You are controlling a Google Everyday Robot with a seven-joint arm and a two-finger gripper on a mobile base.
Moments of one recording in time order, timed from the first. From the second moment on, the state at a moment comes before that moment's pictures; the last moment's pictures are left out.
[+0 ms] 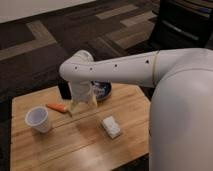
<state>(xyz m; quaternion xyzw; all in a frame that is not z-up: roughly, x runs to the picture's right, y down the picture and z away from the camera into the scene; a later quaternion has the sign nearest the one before) -0.106 0.101 0.703 -0.26 0.23 0.64 0.68</state>
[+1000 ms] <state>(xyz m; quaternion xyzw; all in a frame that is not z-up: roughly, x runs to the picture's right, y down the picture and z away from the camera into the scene) -0.072 0.144 0.702 -0.24 0.25 0.57 0.75</state>
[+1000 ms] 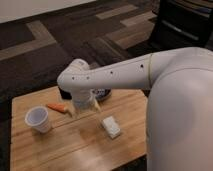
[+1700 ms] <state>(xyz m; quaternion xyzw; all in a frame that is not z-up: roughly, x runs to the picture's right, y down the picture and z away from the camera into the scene) 0.012 0.160 0.713 -0.25 0.23 0.53 0.78</state>
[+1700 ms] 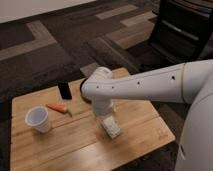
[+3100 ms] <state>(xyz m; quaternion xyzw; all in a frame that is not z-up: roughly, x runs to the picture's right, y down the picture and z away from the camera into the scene) 0.007 0.187 0.744 -0.25 0.22 0.50 0.80</state>
